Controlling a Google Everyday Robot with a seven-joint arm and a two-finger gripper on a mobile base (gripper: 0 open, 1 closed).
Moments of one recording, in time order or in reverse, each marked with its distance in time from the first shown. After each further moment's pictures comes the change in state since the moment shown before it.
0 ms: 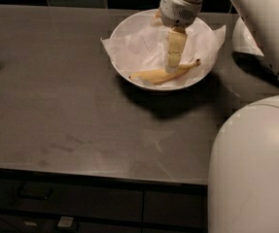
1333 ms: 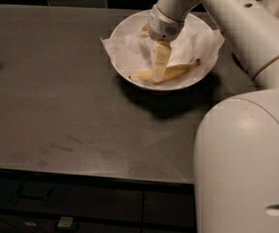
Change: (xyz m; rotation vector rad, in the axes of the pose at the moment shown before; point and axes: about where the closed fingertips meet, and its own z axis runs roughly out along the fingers) arm -0.011 -0.022 0.057 -0.027 -0.097 -0.064
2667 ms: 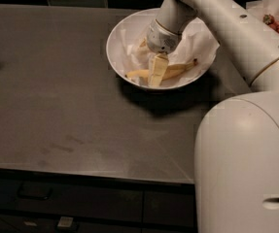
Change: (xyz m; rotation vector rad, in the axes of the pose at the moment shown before) arm 0.003 0.016 0.033 -0.088 -0.052 0.008
